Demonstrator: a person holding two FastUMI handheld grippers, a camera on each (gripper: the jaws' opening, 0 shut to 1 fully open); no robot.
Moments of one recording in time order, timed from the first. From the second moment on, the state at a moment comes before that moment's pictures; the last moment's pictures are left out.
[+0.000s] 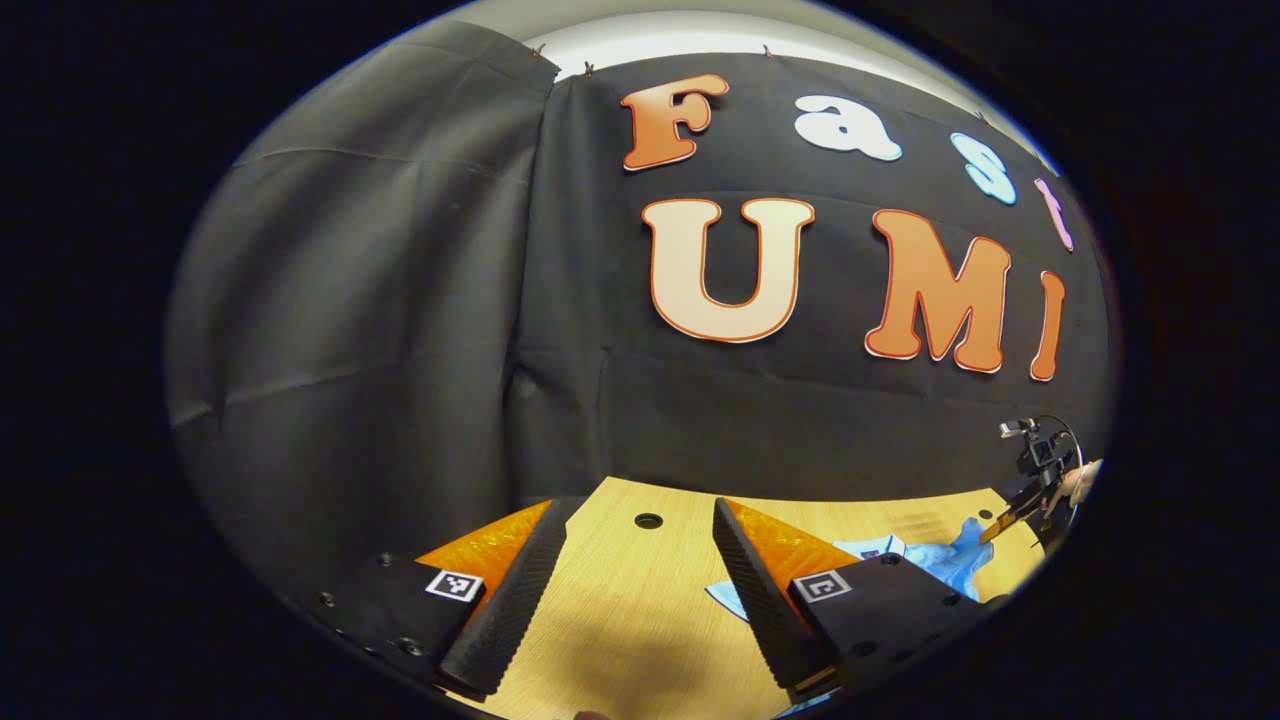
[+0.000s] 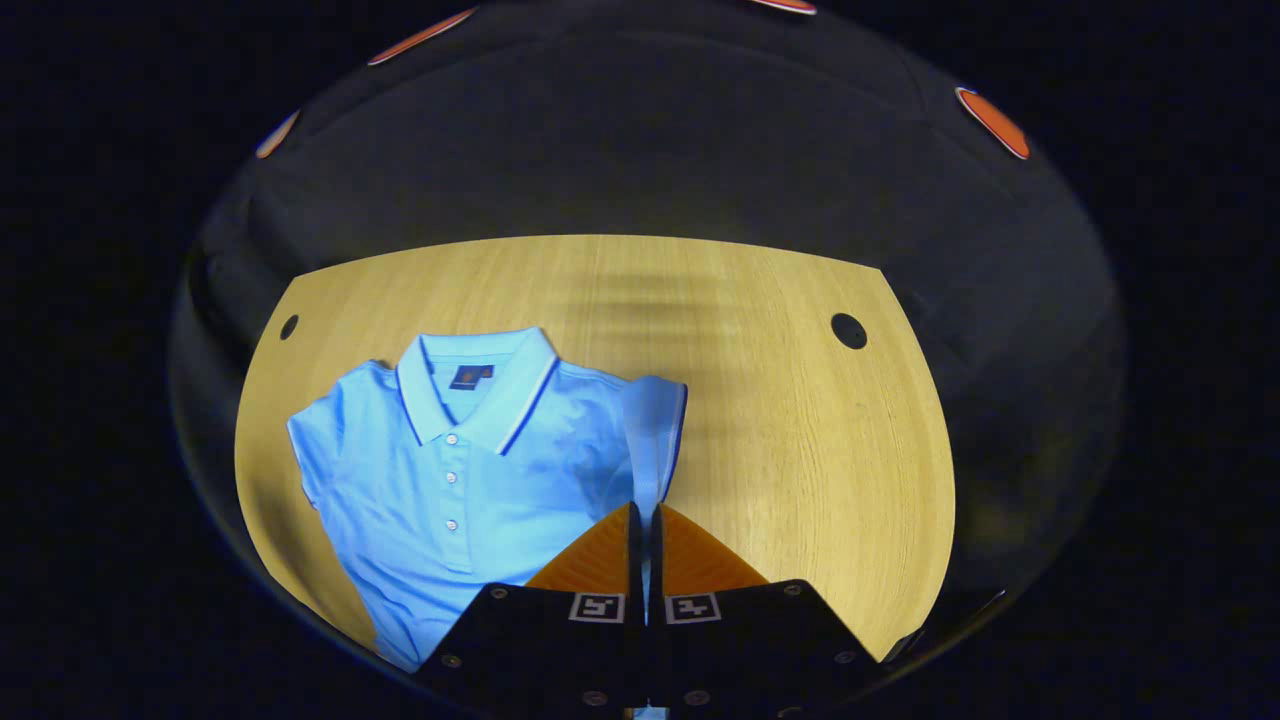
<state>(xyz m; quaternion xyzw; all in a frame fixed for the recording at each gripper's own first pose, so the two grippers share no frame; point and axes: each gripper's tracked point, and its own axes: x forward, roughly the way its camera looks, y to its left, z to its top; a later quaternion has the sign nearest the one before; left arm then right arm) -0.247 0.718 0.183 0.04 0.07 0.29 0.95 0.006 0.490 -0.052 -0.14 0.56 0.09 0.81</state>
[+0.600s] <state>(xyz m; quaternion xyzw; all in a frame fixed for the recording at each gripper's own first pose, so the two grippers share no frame) -0.294 0.732 0.184 0.05 0.07 0.32 0.95 -0.056 0.618 -0.052 -0.16 0.55 0.20 0.80</state>
